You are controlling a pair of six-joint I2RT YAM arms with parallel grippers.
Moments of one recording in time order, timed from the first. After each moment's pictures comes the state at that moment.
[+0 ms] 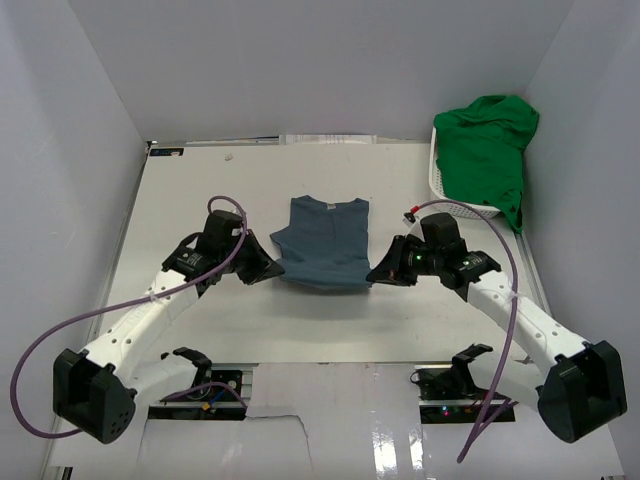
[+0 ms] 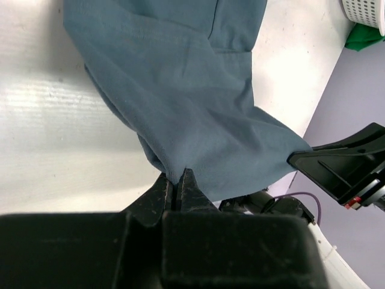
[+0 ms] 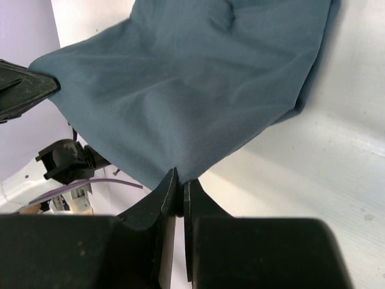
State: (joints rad) left arm -0.46 1.05 0.83 -0.60 0.25 -0.97; right arm 0.47 1.05 0.71 -0.41 -0.51 0.75
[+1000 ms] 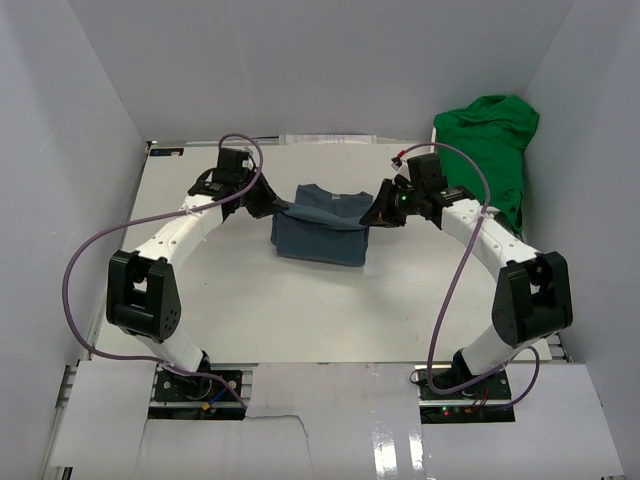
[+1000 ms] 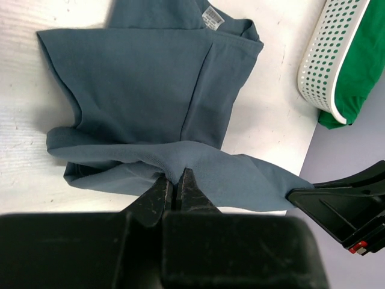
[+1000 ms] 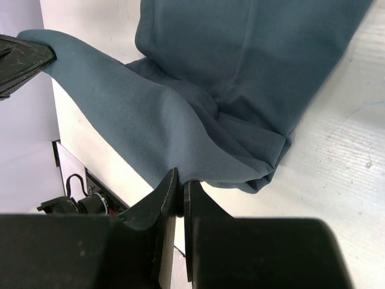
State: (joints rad) left arm -0.29 1.62 1.29 -0.44 0.28 -0.81; right arm 0.36 1.57 1.20 -0.43 -0.52 0.56
